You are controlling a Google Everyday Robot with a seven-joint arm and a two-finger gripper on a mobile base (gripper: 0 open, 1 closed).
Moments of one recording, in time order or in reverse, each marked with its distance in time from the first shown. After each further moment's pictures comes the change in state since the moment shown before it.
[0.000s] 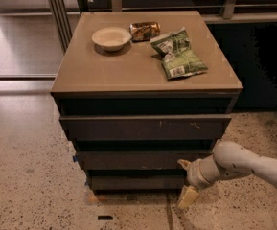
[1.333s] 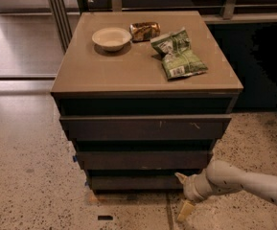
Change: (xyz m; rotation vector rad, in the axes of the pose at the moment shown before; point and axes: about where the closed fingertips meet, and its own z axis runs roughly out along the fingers) arm 0.057 0.006 0.079 0.001 0.024 -0.054
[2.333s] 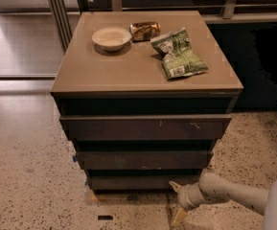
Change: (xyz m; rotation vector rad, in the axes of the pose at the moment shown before) arm 0.047 -0.009 0.097 -0.006 -0.060 -0.032
